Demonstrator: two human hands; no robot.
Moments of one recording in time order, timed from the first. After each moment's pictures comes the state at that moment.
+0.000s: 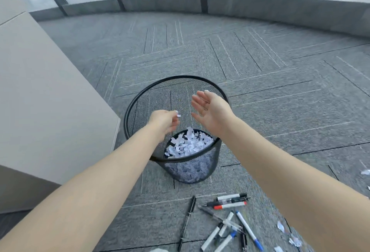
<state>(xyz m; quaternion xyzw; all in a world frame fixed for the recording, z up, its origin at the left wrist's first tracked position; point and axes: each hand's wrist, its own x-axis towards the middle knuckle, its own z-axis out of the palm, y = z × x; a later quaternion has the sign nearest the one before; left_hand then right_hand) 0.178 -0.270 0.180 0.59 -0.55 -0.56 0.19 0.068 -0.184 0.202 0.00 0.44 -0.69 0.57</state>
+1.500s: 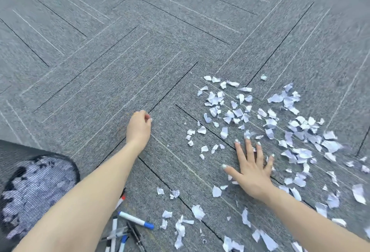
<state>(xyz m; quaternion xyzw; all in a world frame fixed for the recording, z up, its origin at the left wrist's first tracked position) -0.060 -0.068 -0.035 0.28 -0.93 -0.24 -0.03 -0.016 0.244 -0.039 -0.08 0.93 -0.12 0.34</state>
